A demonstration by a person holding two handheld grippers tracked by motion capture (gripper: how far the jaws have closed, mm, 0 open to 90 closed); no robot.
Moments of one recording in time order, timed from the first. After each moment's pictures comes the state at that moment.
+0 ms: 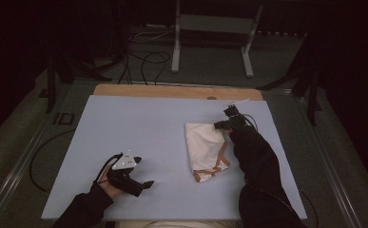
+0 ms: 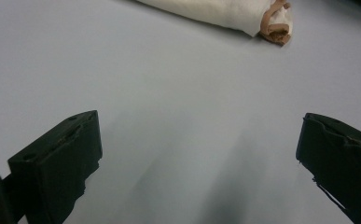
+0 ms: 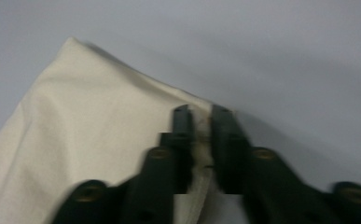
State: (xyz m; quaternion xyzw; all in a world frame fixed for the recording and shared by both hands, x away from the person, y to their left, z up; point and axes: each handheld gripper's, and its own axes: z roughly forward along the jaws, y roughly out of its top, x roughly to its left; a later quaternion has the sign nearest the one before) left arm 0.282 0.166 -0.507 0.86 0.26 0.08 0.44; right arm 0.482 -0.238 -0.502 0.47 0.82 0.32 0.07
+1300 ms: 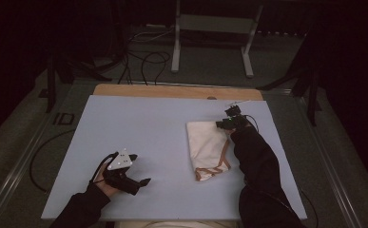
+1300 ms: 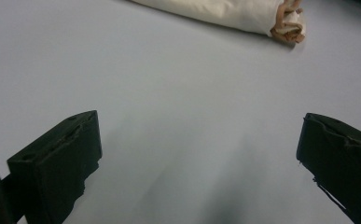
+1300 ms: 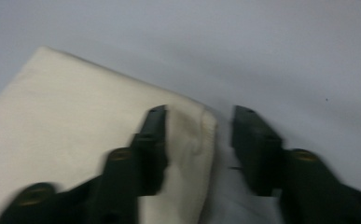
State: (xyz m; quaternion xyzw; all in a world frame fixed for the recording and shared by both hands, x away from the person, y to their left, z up) left arm 0.281 0.177 -0.501 0.85 0.26 0.11 0.44; right arm 0.479 -0.242 -0.500 0.49 0.80 0.31 0.13
